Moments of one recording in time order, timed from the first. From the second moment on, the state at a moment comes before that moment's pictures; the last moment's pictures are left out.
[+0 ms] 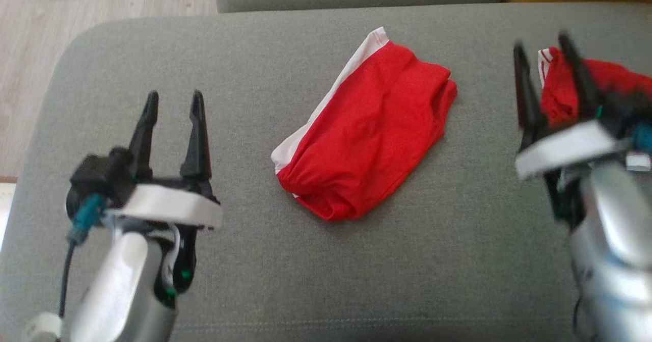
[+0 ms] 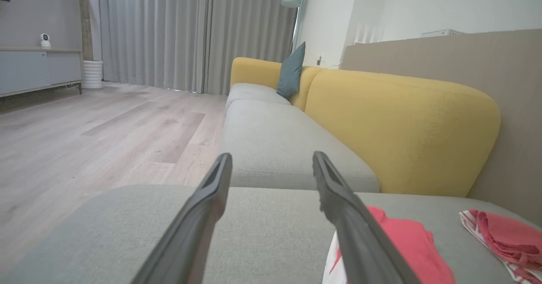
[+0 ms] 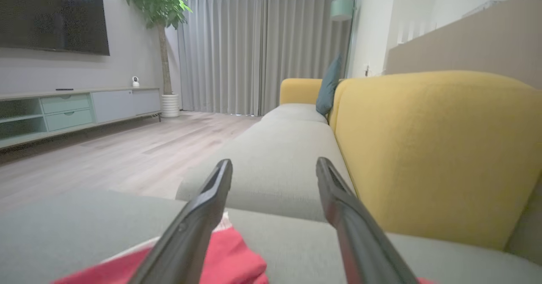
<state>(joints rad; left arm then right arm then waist) -0.30 0.21 -0.33 0.12 -0.44 0.16 -0.26 -0.57 -0.26 0.22 0.52 0.27 0.12 -0.26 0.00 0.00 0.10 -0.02</state>
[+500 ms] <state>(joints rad) -0.06 0.09 -0.24 0.07 -0.25 0.06 -0.26 -0.13 -0.06 -0.02 0.26 0.07 0.12 -0.23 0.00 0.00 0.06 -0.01</state>
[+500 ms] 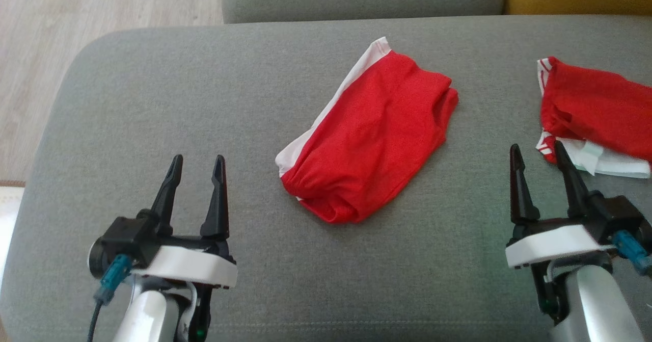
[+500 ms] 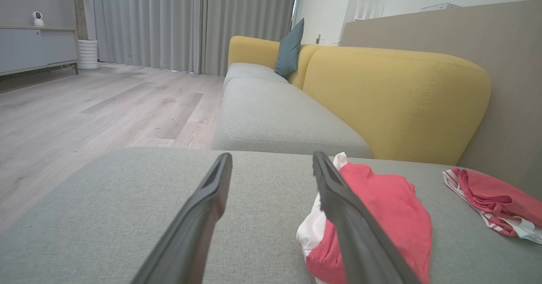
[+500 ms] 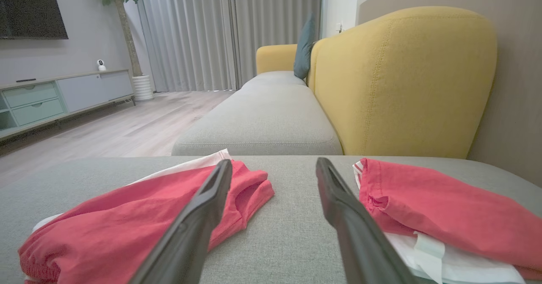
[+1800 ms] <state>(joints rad) -0.22 0.04 -0.28 0.12 -0.24 -0.02 -0.26 -0.77 -0.08 -0.40 0.90 0.46 0.12 0.31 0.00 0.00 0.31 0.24</state>
